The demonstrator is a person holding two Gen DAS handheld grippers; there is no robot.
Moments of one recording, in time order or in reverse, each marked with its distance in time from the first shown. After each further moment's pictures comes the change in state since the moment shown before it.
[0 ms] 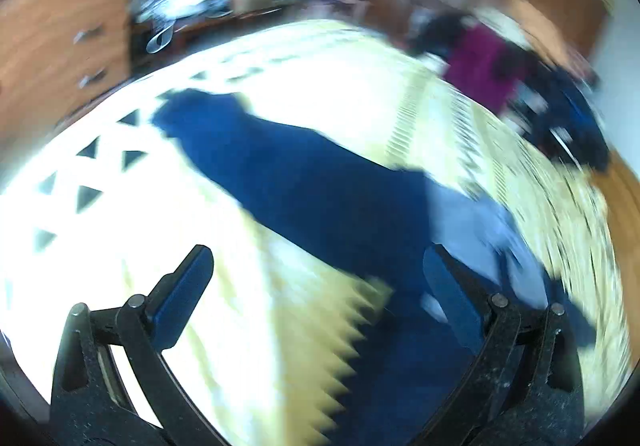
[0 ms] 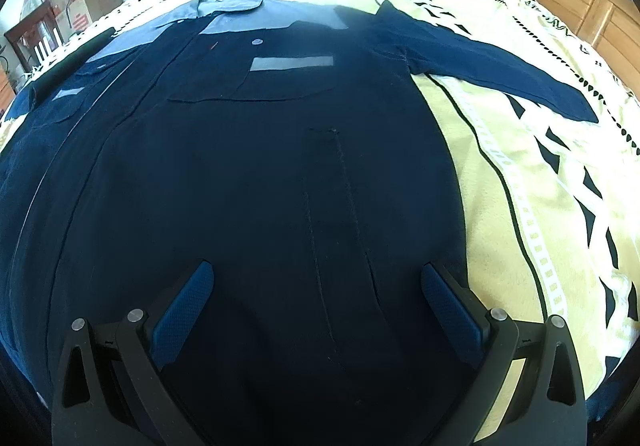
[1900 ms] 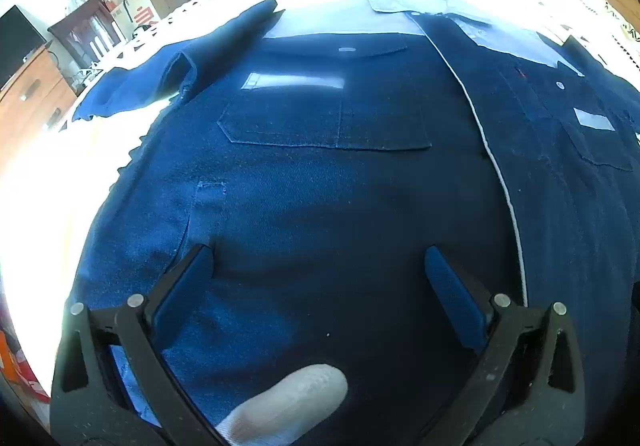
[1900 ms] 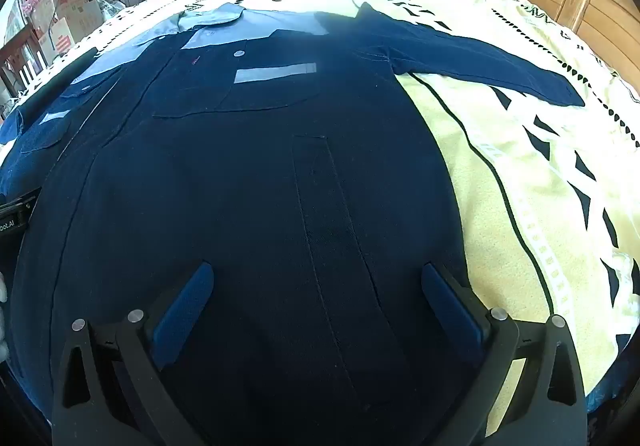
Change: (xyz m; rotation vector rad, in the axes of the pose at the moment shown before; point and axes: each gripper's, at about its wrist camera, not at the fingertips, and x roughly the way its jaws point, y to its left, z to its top) left arm 0.040 -0.201 -0.256 0.549 0.119 0.195; right arm 0.002 -0.002 -0.002 0.077 -0.031 -0.032
